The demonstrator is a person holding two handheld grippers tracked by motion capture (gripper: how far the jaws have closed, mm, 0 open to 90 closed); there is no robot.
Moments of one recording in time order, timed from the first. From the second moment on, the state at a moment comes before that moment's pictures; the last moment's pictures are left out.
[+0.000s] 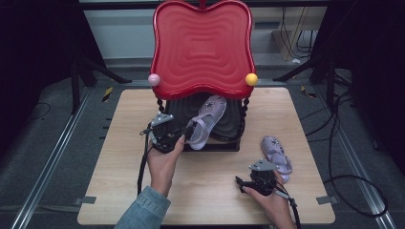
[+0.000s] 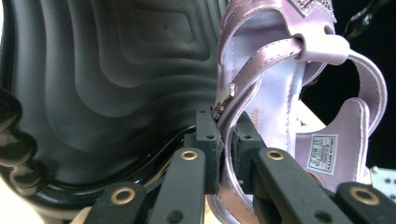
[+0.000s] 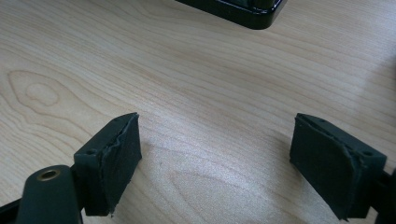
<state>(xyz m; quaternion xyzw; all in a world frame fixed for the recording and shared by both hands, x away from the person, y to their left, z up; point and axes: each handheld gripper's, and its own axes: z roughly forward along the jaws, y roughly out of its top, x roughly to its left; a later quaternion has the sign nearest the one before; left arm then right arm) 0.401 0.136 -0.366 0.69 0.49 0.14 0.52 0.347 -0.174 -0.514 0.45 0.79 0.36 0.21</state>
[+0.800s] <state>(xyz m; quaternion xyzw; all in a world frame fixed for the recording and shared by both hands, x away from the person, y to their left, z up) 0.407 0.141 -0.381 0.59 0.55 0.15 0.57 0.347 -0.174 -0.514 0.45 0.79 0.36 0.21</state>
